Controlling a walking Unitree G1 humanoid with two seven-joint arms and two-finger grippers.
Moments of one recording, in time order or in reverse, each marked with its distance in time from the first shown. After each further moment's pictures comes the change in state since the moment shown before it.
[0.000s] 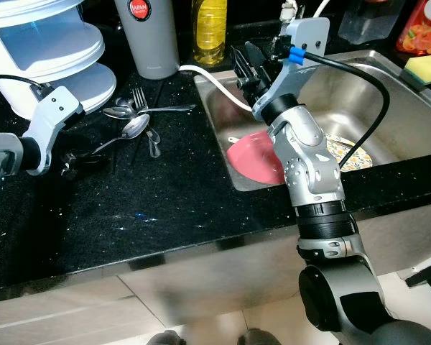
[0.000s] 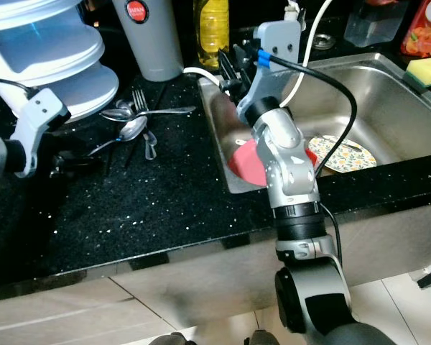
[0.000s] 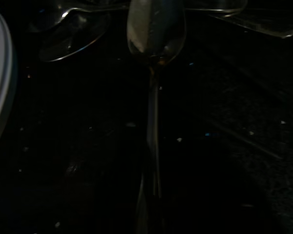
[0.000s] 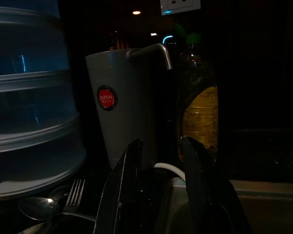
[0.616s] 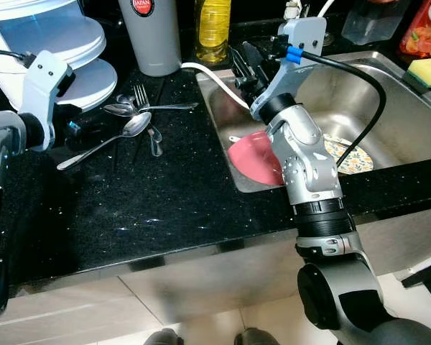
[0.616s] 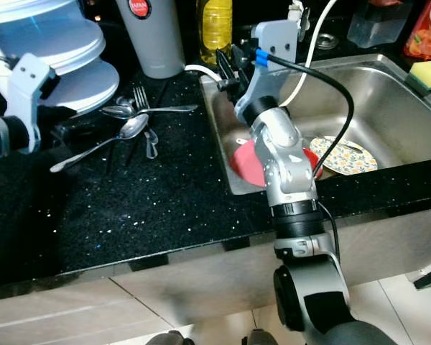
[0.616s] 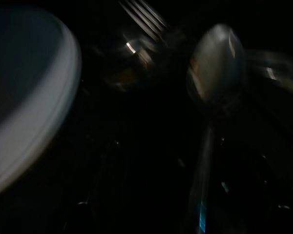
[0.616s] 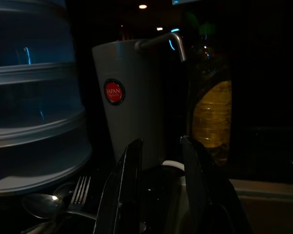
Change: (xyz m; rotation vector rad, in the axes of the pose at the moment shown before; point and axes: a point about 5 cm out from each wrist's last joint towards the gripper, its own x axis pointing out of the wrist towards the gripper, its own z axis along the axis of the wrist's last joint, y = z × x) left arm -0.003 0.006 0.024 -0.100 -0.117 0.087; right arm 0.002 0.003 0.001 0.004 -0.007 0.013
